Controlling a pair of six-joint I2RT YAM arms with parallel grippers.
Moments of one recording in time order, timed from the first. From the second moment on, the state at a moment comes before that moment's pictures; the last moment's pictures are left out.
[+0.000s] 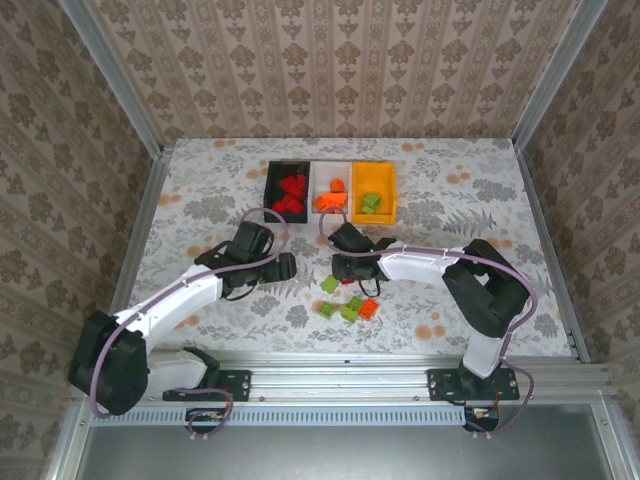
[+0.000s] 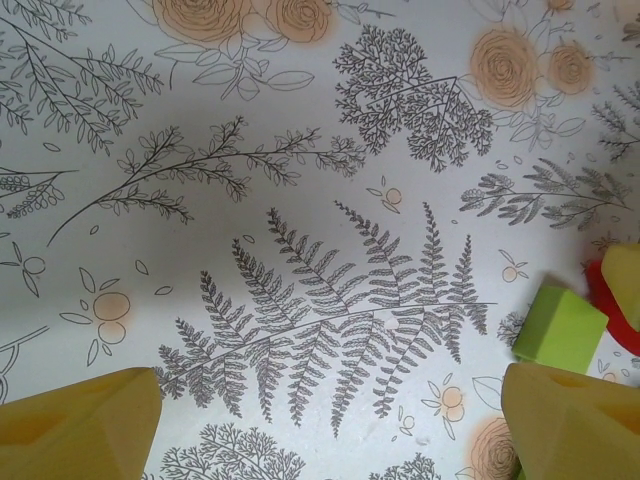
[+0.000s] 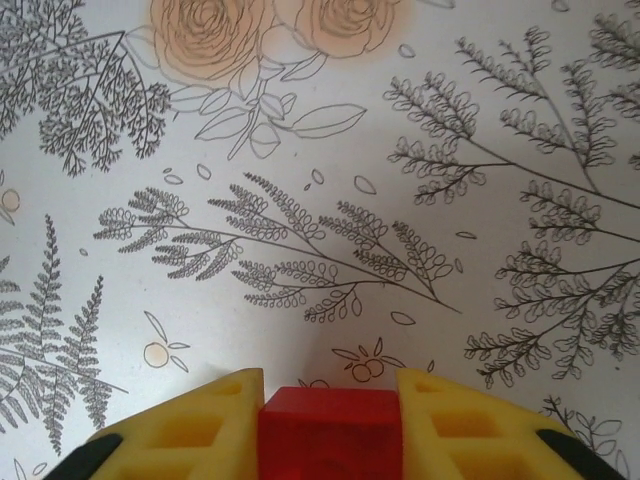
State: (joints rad) left arm -0.59 1.22 0.73 -0.50 0.00 -0.58; right arm 0.75 1.79 1.03 -0.32 0.13 0.64
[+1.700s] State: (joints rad) left arm -0.40 0.80 0.50 -0.64 0.13 -0.65; right arm 0.80 1.82 1.51 -0.53 0.23 0.32
